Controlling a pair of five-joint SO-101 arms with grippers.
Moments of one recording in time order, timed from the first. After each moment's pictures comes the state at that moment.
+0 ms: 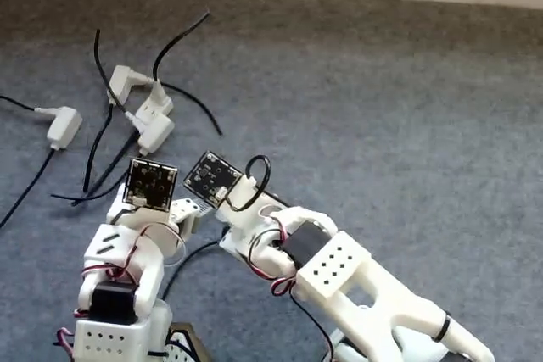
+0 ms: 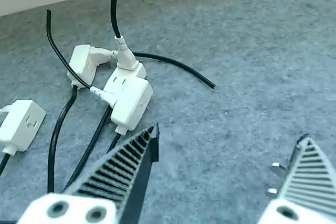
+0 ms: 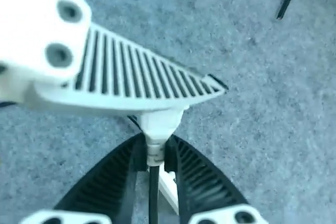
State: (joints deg) left arm -0.7 -101.4 88.6 49.6 -9.5; right arm -51.5 -38.4 54.7 45.8 11.6
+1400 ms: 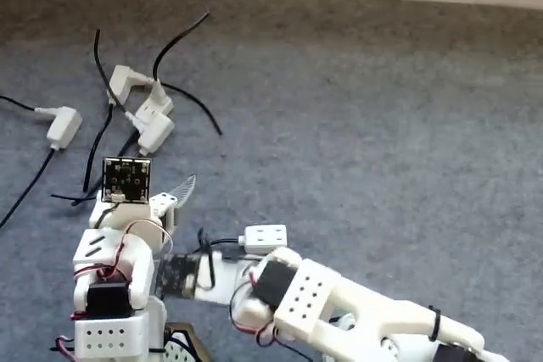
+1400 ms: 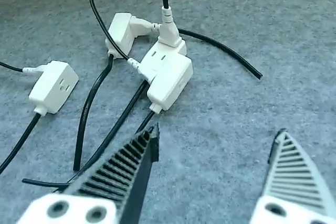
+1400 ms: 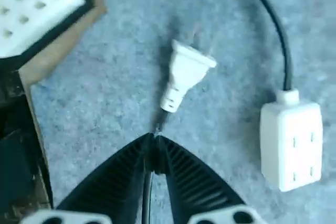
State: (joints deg) left arm -10.0 -101.1 91.2 47.7 -7.3; right arm -69.0 -35.9 58.6 61.8 21.3
